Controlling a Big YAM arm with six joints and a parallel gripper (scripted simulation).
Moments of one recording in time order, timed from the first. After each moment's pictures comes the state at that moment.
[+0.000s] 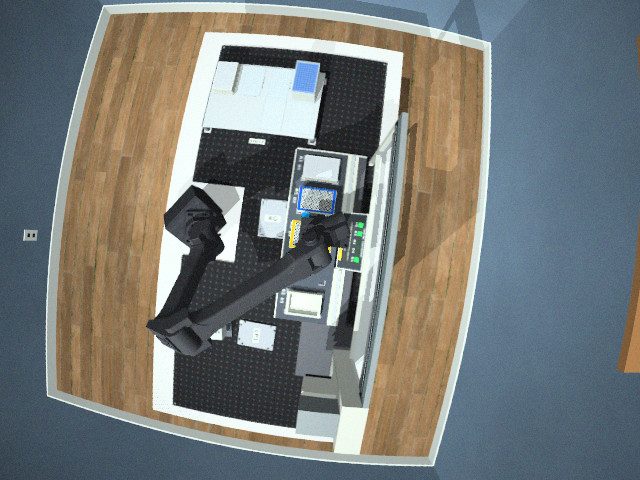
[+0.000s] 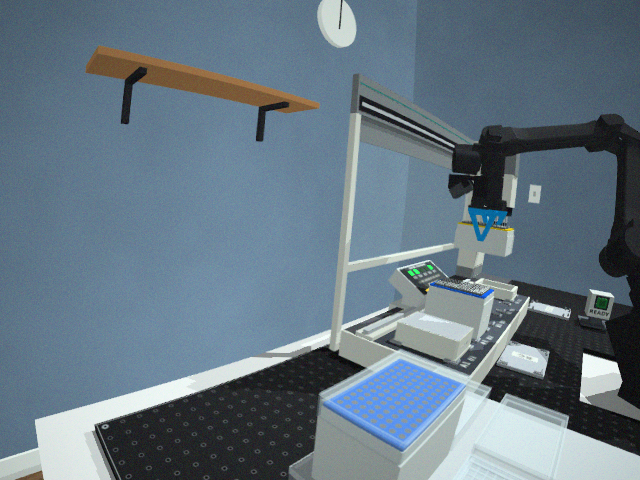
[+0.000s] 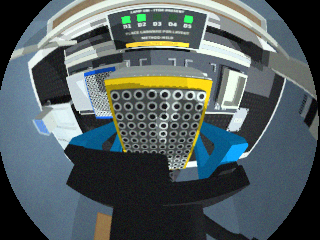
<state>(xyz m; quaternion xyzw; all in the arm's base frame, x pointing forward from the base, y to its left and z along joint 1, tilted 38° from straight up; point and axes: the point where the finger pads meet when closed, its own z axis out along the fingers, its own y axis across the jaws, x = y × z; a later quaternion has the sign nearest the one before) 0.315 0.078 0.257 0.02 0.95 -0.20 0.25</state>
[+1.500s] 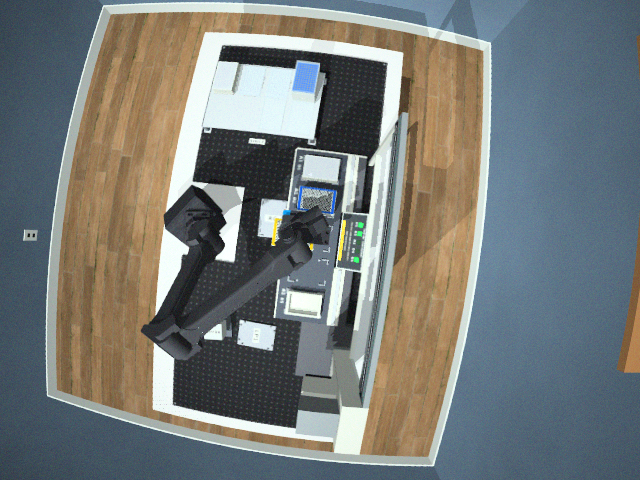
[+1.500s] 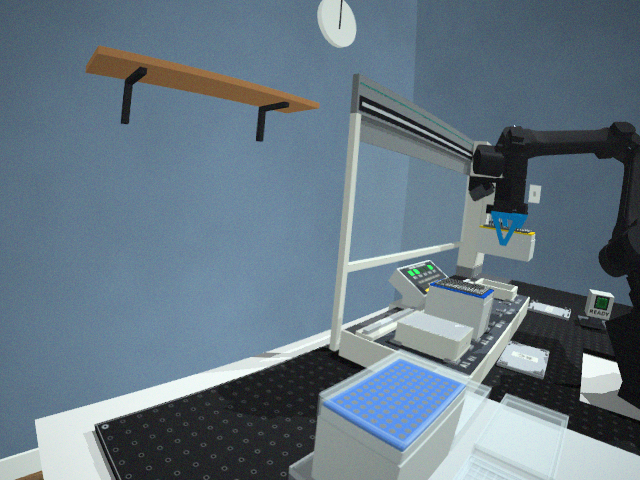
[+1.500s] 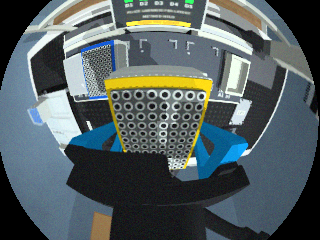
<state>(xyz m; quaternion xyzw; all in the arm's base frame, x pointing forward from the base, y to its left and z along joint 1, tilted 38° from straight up) 0.268 0.074 0.230 0.01 0.95 -0.21 0.25</state>
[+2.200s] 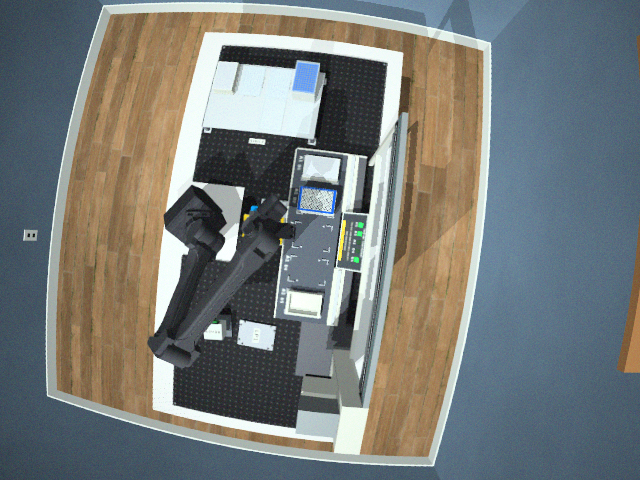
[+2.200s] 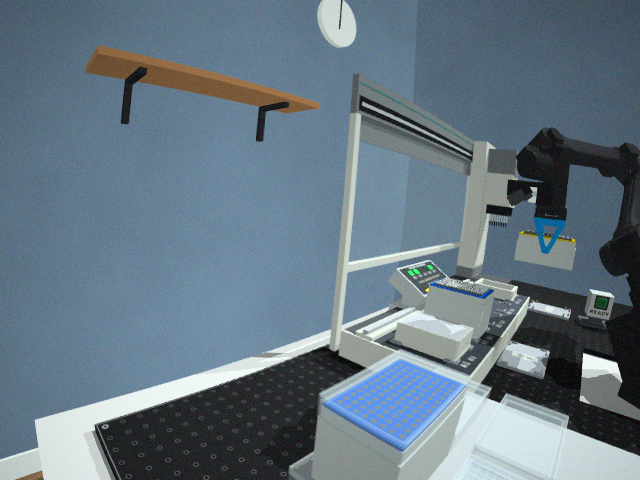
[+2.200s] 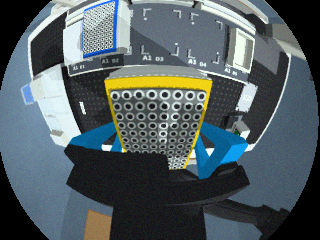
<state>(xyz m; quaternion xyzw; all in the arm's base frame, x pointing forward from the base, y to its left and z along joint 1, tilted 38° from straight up) 0.185 0.068 0.183 -0.01 0.95 -0.21 0.25</state>
